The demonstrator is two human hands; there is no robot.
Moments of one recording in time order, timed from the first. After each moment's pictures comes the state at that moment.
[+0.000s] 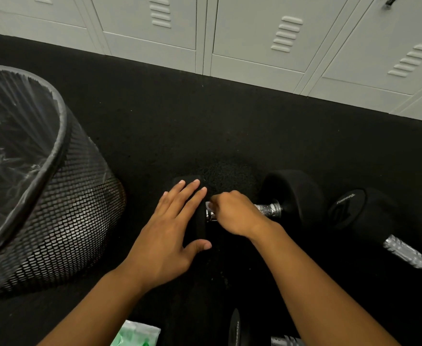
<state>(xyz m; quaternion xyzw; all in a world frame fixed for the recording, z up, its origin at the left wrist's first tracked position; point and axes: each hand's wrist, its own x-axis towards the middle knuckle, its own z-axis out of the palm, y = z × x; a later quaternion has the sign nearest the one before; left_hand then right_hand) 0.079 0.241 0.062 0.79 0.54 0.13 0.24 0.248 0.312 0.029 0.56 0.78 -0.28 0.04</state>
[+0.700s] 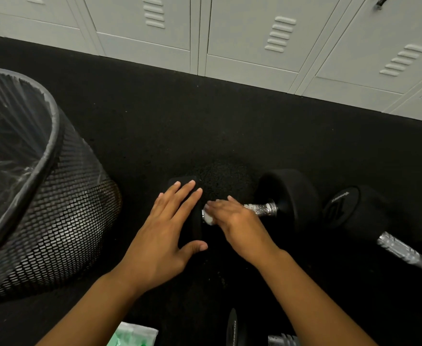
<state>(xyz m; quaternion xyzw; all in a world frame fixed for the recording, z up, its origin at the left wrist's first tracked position) 0.078 0.240 0.060 0.79 0.54 0.13 0.25 0.267 0.273 0.019 0.47 0.85 -0.22 -0.14</state>
